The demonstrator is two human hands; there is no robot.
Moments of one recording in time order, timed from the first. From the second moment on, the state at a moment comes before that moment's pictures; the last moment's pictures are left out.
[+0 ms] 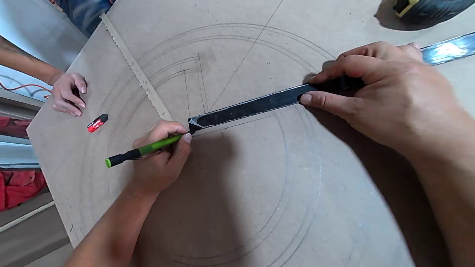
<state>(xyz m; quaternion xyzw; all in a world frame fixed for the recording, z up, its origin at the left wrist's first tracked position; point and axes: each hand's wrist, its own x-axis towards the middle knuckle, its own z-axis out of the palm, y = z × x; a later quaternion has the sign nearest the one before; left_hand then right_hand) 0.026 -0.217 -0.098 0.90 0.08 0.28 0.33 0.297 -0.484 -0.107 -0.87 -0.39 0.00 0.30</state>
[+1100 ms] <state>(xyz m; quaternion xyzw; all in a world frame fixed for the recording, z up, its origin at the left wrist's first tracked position) 0.105 -0.273 -0.086 0.93 0.02 0.22 0.30 0.296 -0.480 -0.104 -0.88 -0.37 0.01 0.28</state>
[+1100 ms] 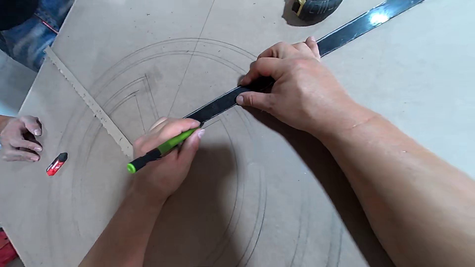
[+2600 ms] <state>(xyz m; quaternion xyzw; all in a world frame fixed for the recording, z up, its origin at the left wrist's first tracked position) 0.032 -0.215 -0.091 0.91 0.09 0.25 0.32 0.316 -0.486 -0.131 -0.85 -0.42 -0.03 0.32</state>
